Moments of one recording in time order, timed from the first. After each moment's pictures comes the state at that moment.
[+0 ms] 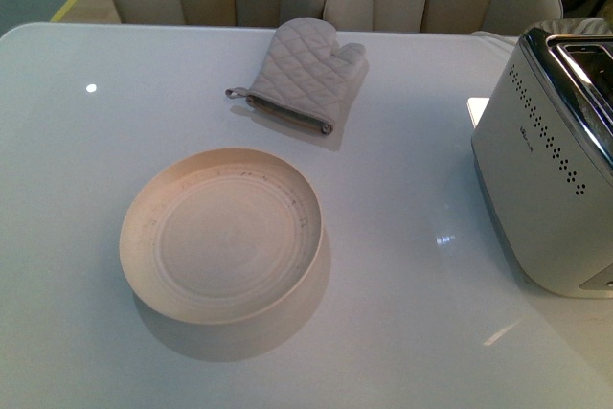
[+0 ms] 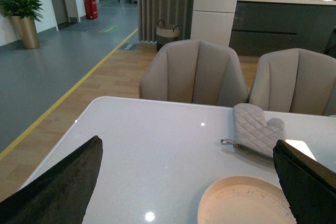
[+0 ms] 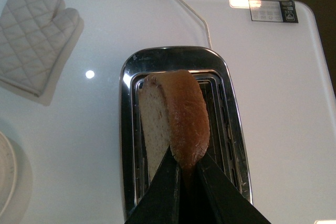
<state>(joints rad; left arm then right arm) 0.00 0.01 0.01 0.00 0.00 -0.01 0.08 1.33 1.00 -0.32 0.18 0.00</state>
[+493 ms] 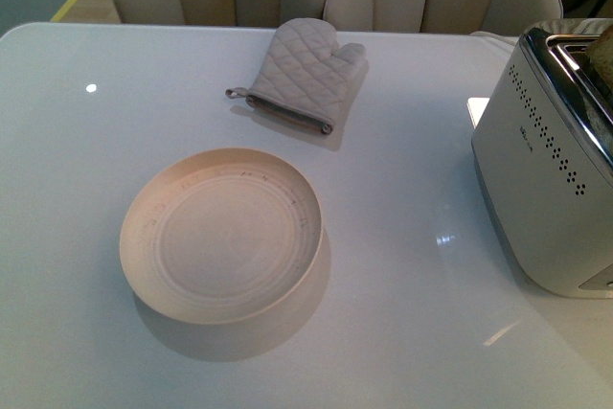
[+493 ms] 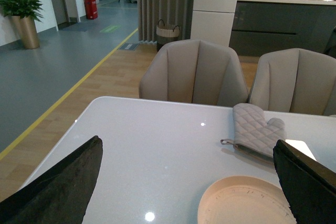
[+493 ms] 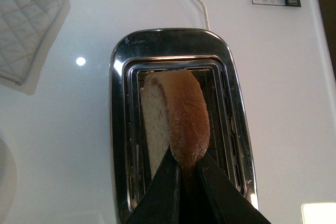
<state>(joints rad) 0.00 0.01 0.01 0.00 0.00 -0.01 0.09 1.41 0.99 -0.29 0.22 0.00</state>
